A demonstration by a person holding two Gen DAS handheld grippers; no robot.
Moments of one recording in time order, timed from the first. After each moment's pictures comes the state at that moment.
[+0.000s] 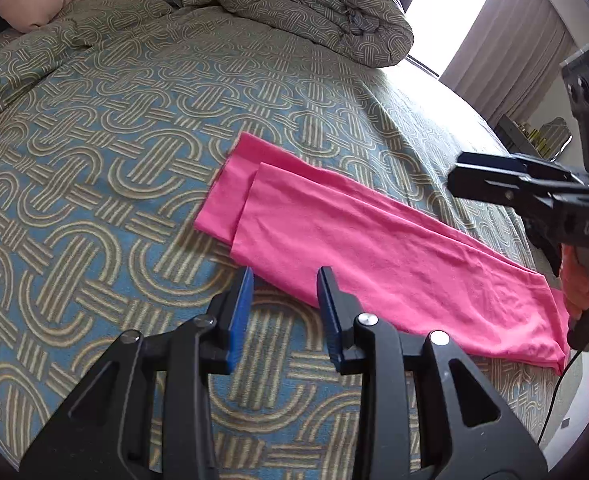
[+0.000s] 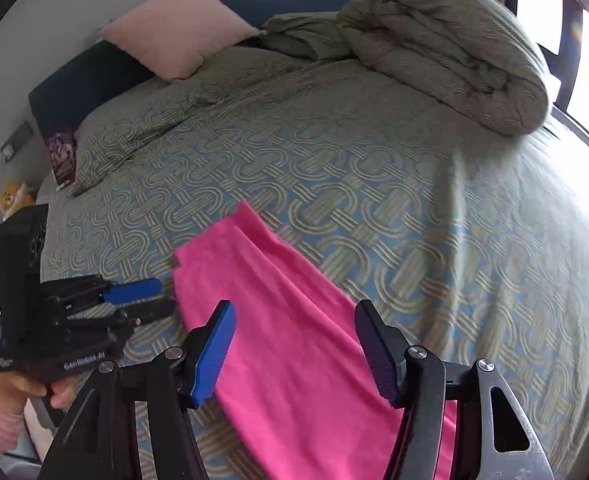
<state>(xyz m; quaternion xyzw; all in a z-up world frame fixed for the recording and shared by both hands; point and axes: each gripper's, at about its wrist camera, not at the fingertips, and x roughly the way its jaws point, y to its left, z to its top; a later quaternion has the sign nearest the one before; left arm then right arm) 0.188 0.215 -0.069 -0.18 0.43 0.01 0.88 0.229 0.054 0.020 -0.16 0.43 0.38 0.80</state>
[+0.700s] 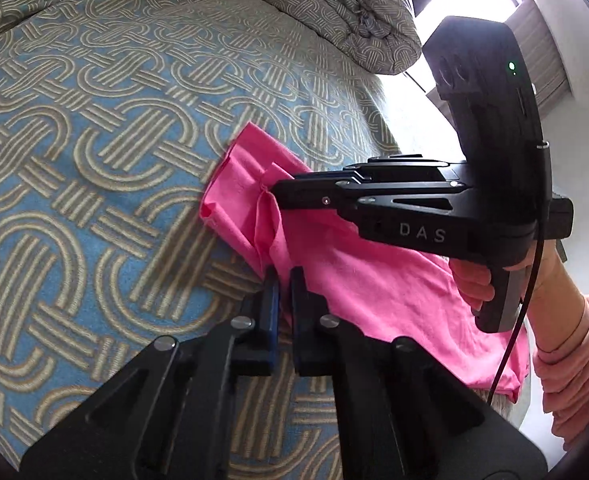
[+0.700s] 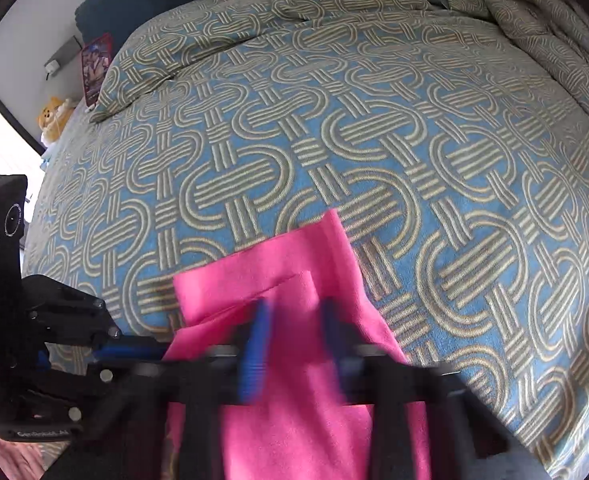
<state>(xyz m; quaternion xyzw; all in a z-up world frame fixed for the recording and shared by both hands) 0.205 0.238 -0.088 -0.28 0.43 -0.04 0.86 0.274 0.176 -0.069 -0.24 0.49 0.50 0.67</state>
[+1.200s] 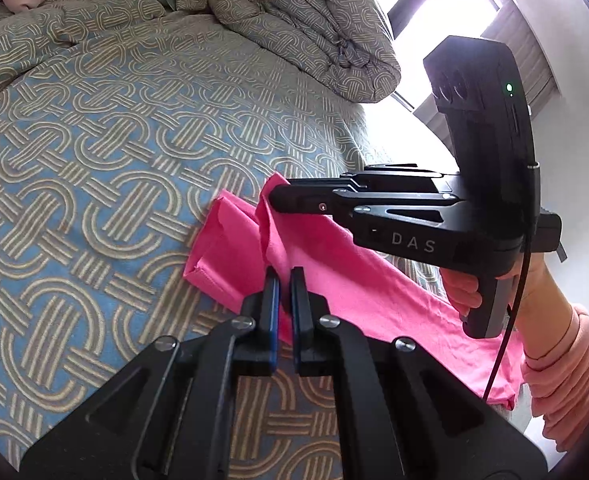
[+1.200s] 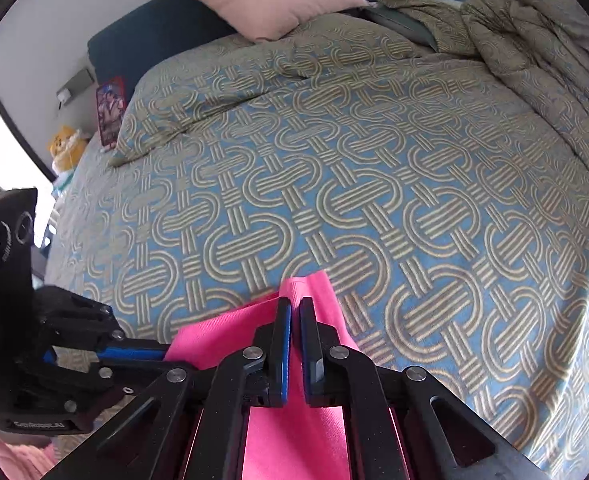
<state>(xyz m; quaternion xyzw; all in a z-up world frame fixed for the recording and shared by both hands) 0.207 0.243 -0.044 -0.25 0.40 -0.04 0.88 0.281 0.164 -0.015 -0.23 0.44 0.51 0.70</state>
